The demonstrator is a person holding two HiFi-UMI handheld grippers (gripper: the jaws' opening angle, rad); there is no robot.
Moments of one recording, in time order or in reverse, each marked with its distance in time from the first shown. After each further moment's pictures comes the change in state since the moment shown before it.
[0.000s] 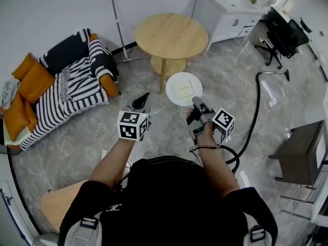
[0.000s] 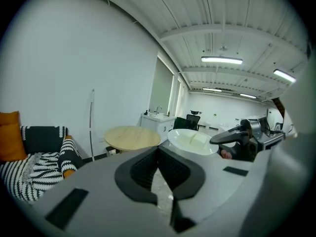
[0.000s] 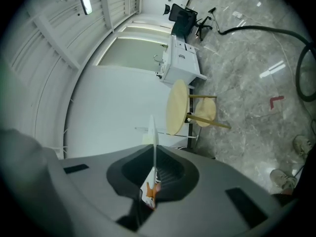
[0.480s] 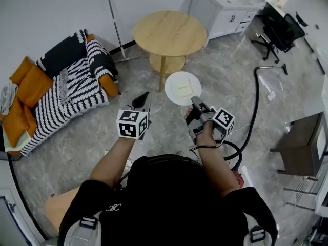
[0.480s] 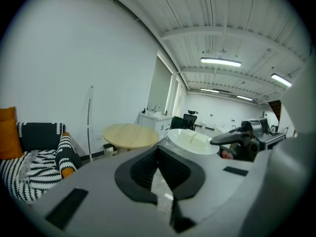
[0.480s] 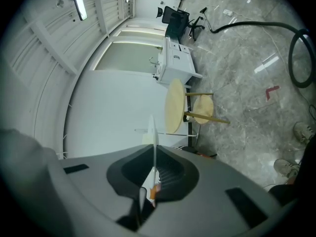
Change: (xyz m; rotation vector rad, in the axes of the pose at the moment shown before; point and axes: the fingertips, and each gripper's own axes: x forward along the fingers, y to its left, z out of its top) left arm -0.016 0.021 -0.017 -0.015 0.013 -0.048; right arm -0.003 -0.011 -0.037 0.053 -0.041 -0.023
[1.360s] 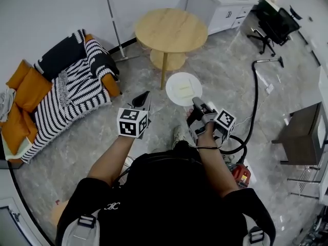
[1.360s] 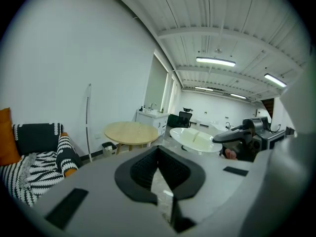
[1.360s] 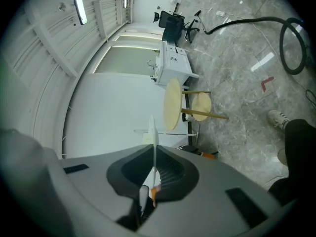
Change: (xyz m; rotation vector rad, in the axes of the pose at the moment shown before) left arm -0.027 0.050 -0.020 0.032 0.025 -0.072; right arm 0.007 -0.008 -0.063 0.024 -0.045 0.008
